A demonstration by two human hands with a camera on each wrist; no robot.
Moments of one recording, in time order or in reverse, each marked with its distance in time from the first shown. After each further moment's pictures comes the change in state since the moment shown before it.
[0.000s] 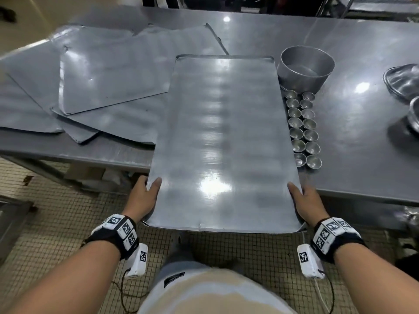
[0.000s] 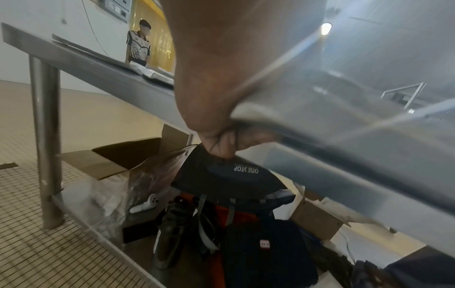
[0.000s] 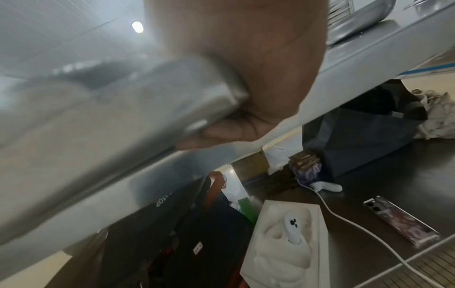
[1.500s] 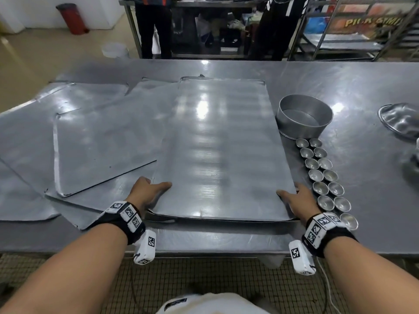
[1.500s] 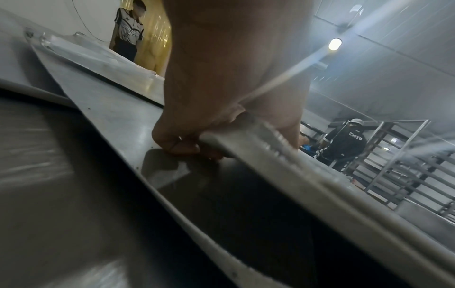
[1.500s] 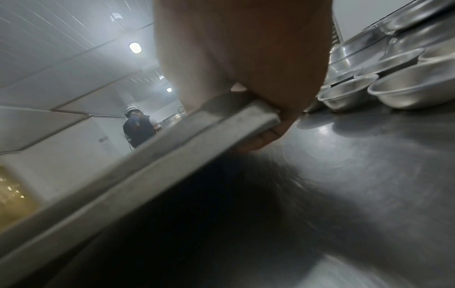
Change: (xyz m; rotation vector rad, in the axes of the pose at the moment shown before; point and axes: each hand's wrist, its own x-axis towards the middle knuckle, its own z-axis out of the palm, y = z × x) left_hand 0.255 0.094 -0.075 -0.043 -0.100 -0.128; right_hand 0.152 -0.124 0.085 0.112 0.184 0.133
